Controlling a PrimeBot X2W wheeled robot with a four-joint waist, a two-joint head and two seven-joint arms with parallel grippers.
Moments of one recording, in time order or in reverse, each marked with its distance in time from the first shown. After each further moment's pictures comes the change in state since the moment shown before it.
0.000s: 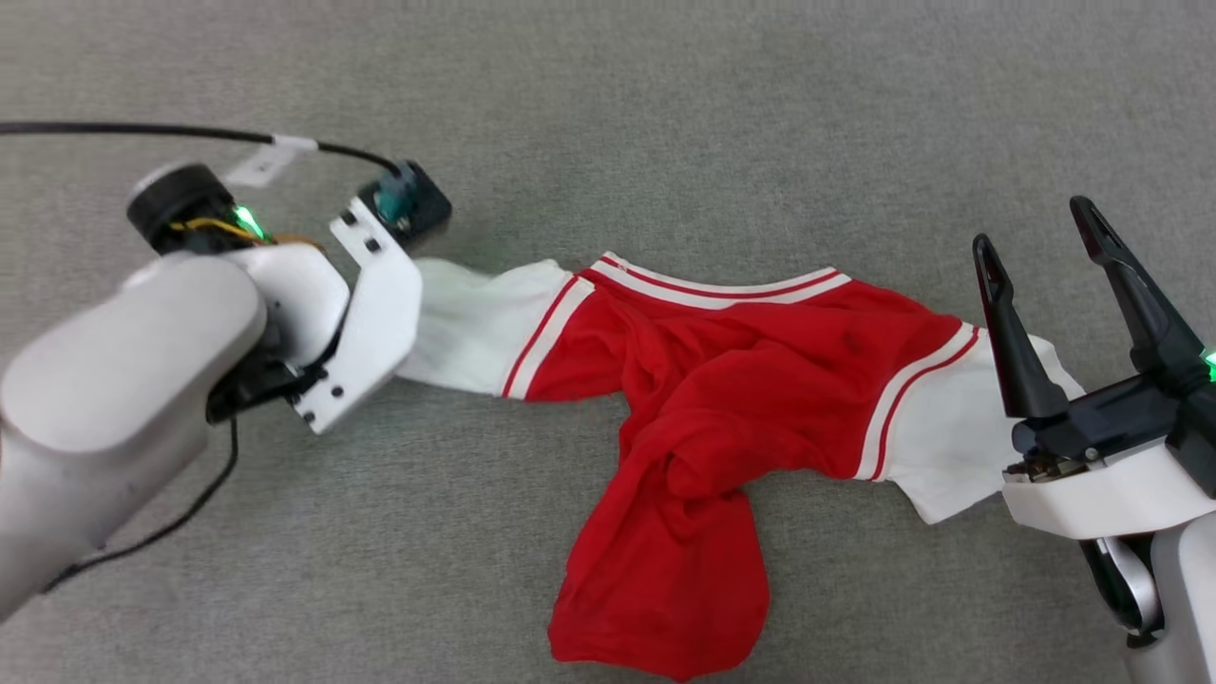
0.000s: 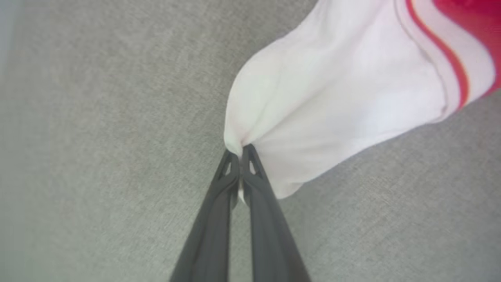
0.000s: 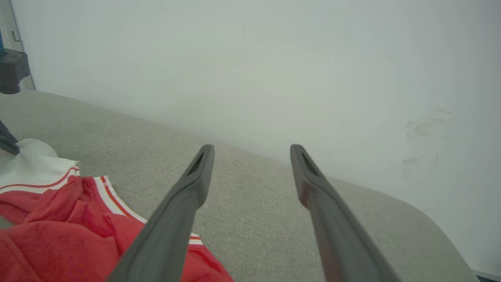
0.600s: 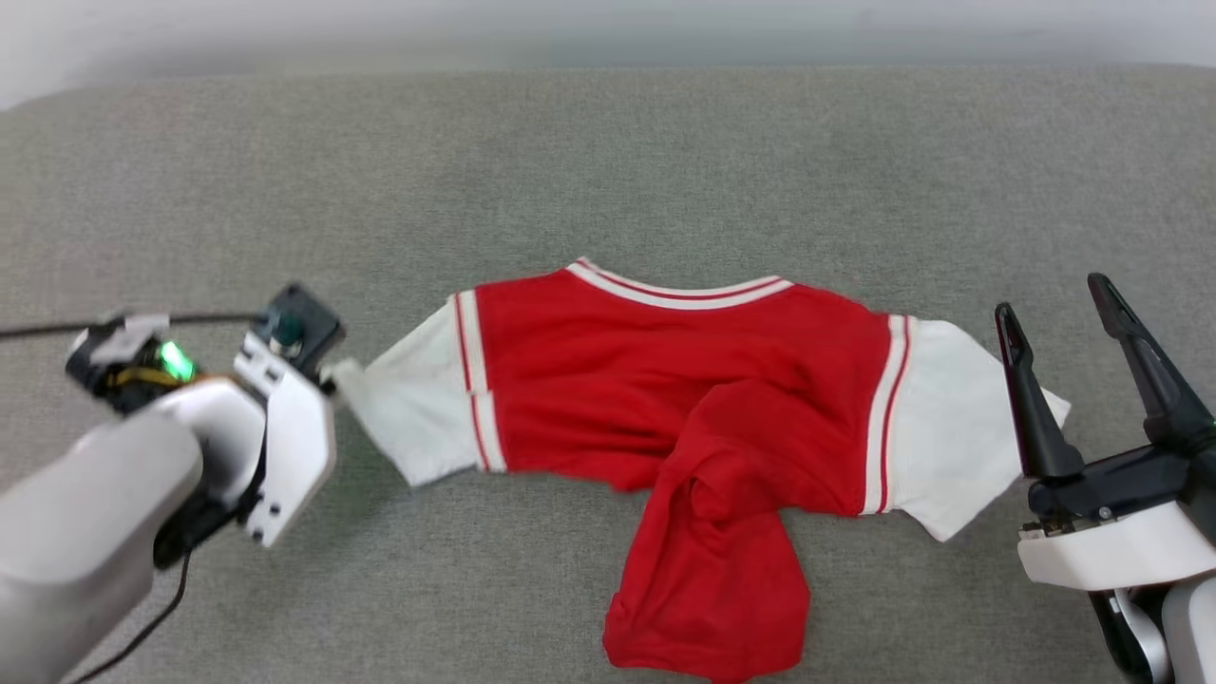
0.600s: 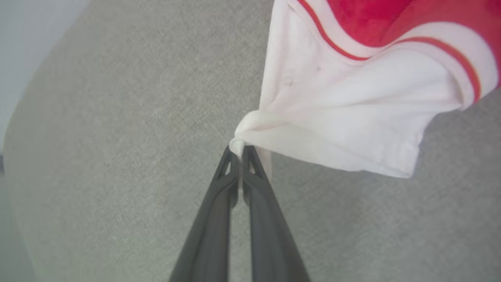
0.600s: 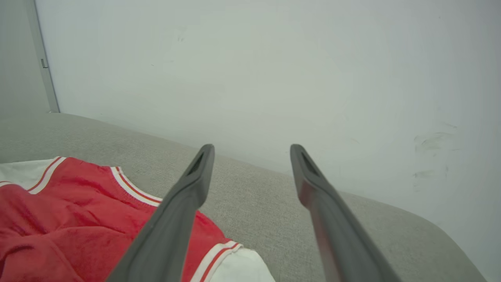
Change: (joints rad) left arm 0.206 0.085 0.019 0.079 0.024 0.093 -0.452; right arm 0.124 0.018 -0.061 -0.004 0.002 0.000 -0.003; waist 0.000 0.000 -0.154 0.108
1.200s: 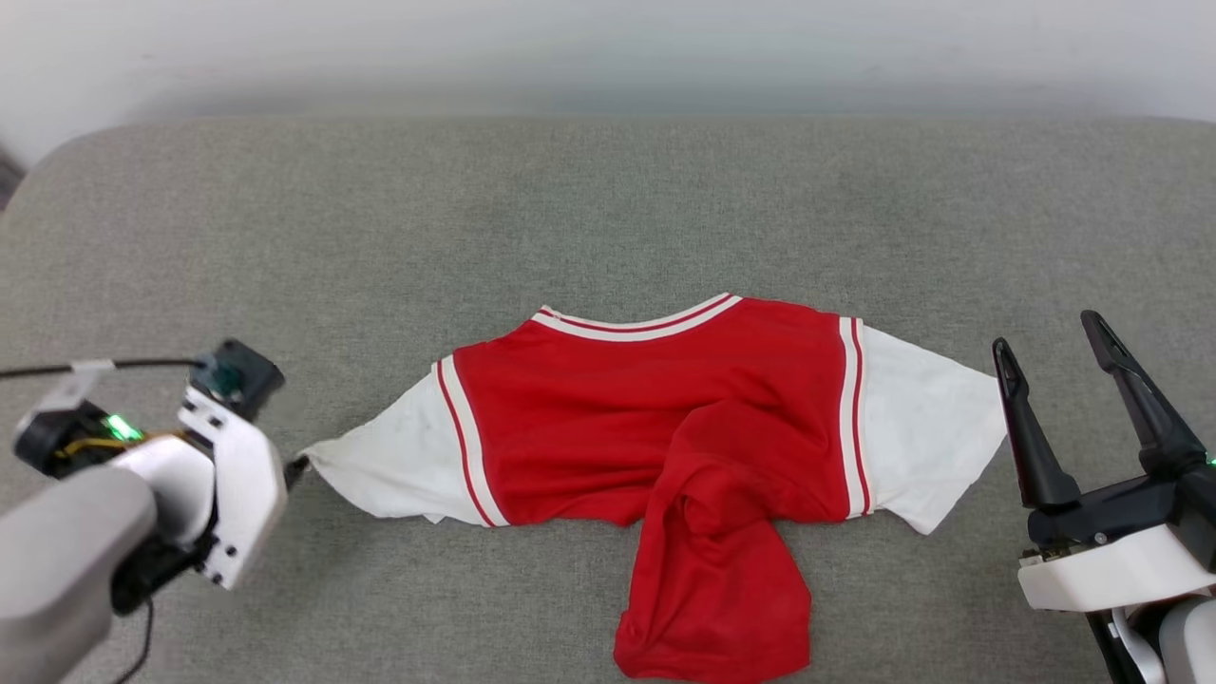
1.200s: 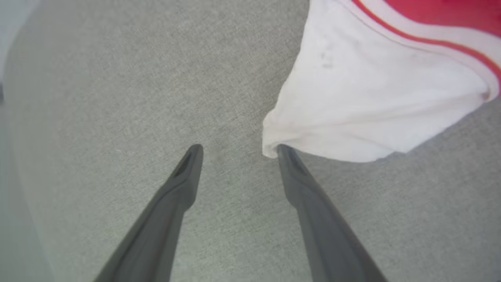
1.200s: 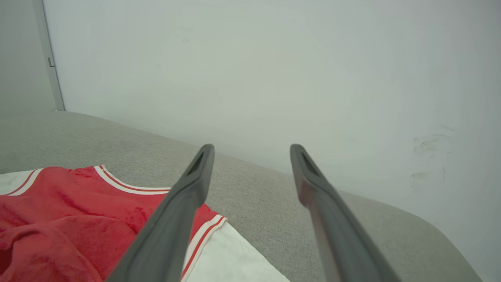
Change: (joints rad) left arm 0.171 0.026 0.019 0.083 -0.098 0.011 -0.041; right arm 0.044 -0.007 -0.001 0.029 -0.003 0.000 0.000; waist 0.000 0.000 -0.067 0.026
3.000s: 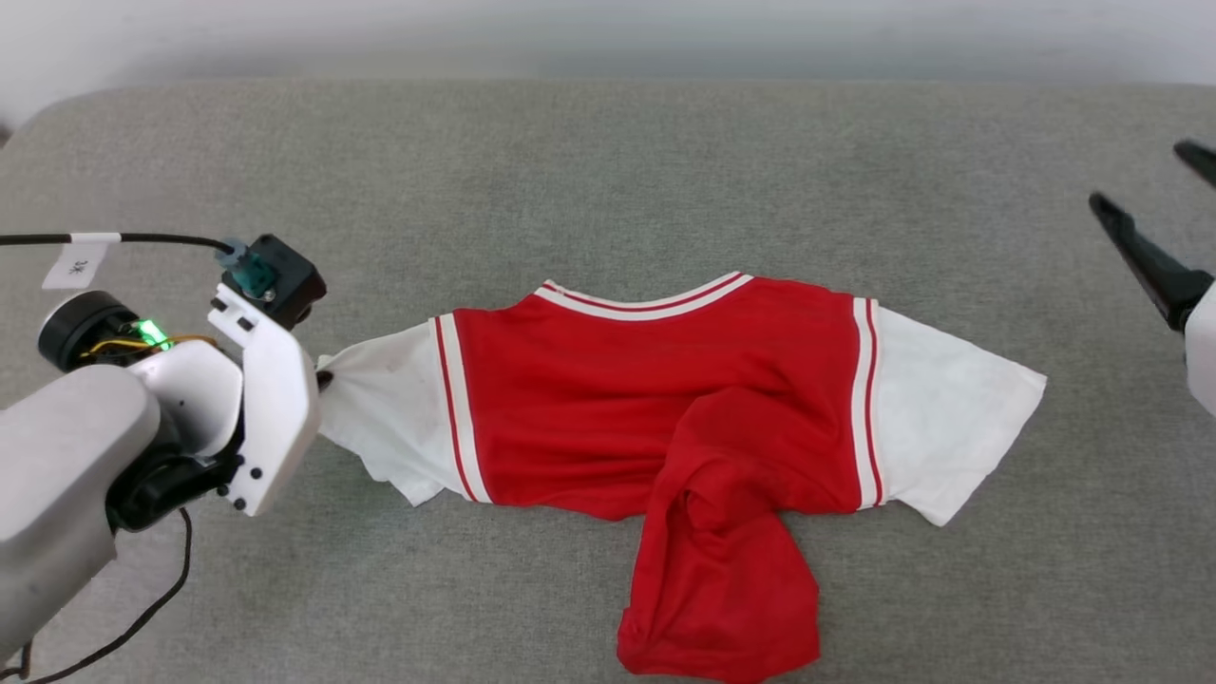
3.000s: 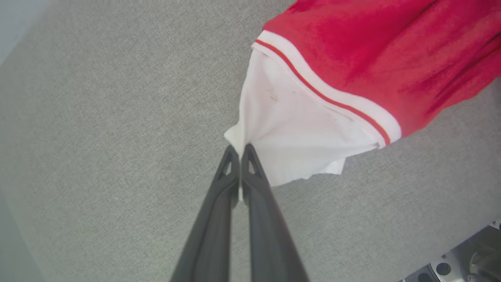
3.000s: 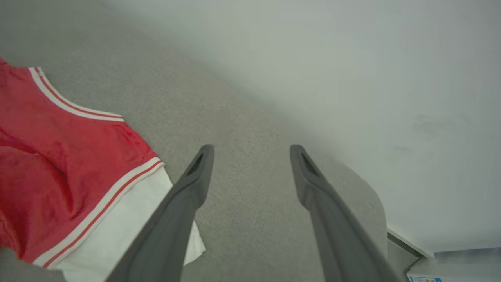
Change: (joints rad) left arm -0.171 0.054 0.044 -0.203 -0.080 -0.043 0.252; right arm -0.463 -0.481 0.272 0.067 0.364 0.000 0.594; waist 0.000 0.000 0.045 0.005
